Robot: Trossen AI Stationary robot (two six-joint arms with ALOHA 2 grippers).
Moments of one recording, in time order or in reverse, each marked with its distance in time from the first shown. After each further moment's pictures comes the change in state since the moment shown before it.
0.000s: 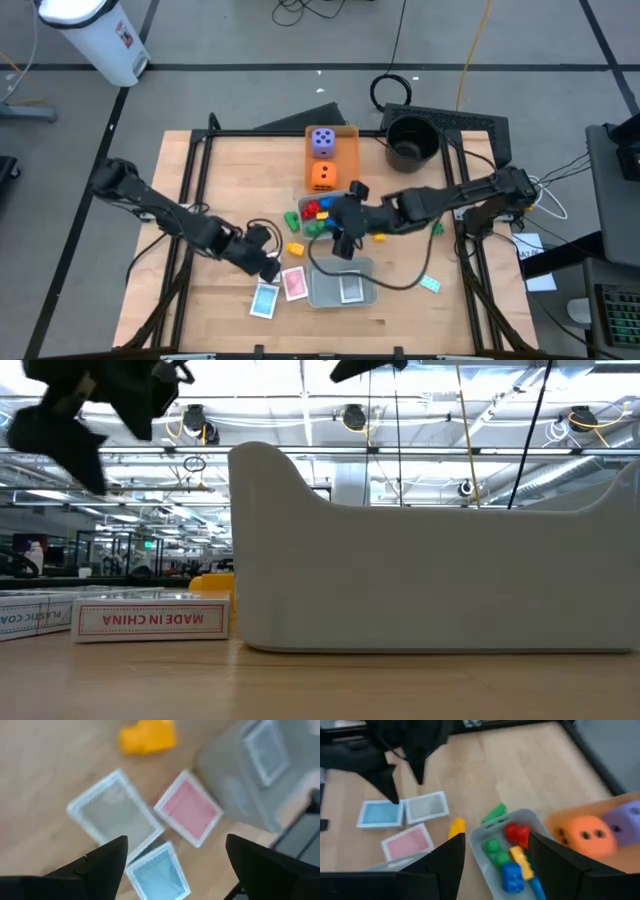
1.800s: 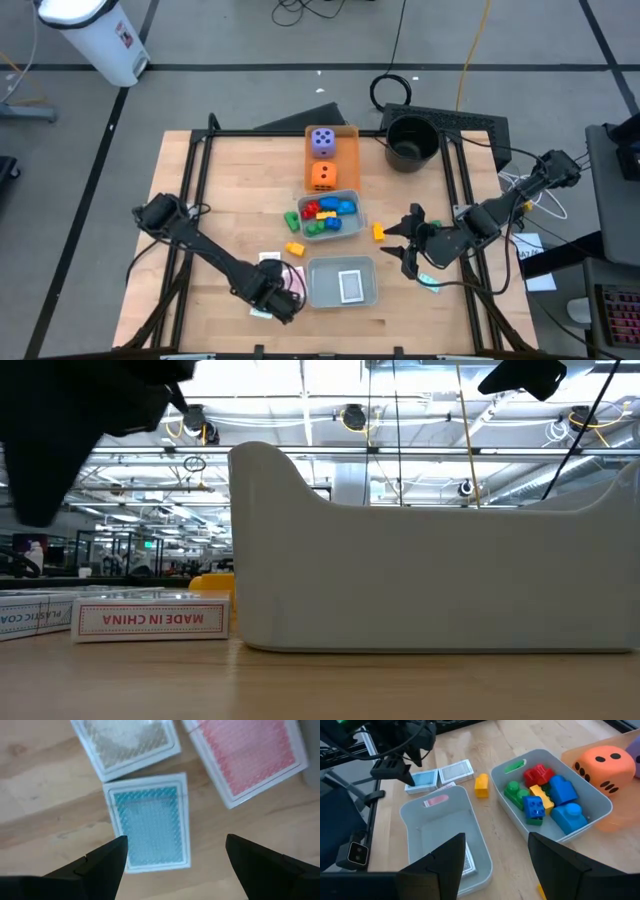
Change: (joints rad) left arm -0.119 0.550 0.510 -0.429 0.193 -0.401; right arm 0.311 -0.561 -0.688 0.186 0.140 0.321
